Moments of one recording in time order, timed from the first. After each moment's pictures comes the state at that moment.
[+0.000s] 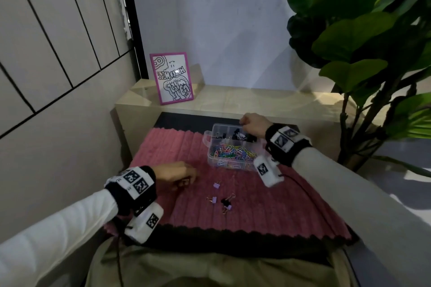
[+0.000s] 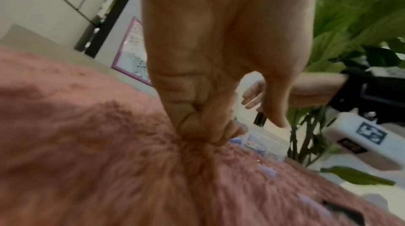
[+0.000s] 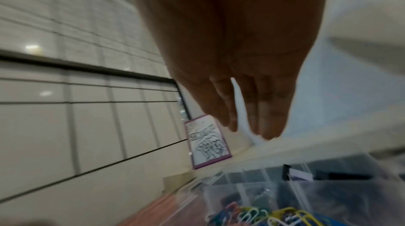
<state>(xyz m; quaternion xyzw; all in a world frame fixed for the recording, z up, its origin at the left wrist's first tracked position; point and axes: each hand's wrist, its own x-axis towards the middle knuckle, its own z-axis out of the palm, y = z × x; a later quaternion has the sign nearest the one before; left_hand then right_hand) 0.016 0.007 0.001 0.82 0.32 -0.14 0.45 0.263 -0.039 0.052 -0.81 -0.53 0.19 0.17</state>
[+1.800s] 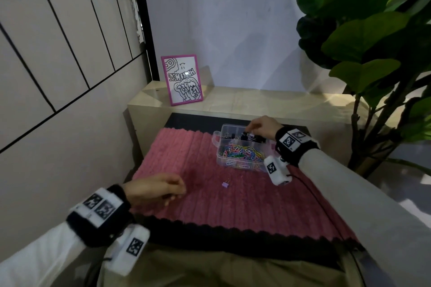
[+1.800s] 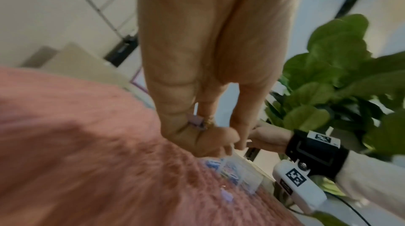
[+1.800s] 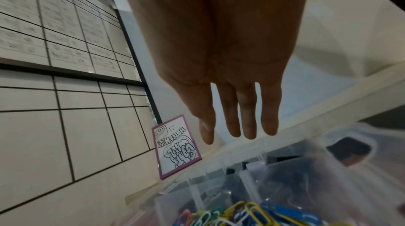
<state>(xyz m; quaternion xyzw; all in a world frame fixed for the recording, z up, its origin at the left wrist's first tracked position) -0.053 -0.025 0.010 0.72 0.38 -0.02 0.58 0.281 -0.033 0.033 -0.78 -0.55 0.21 0.21</state>
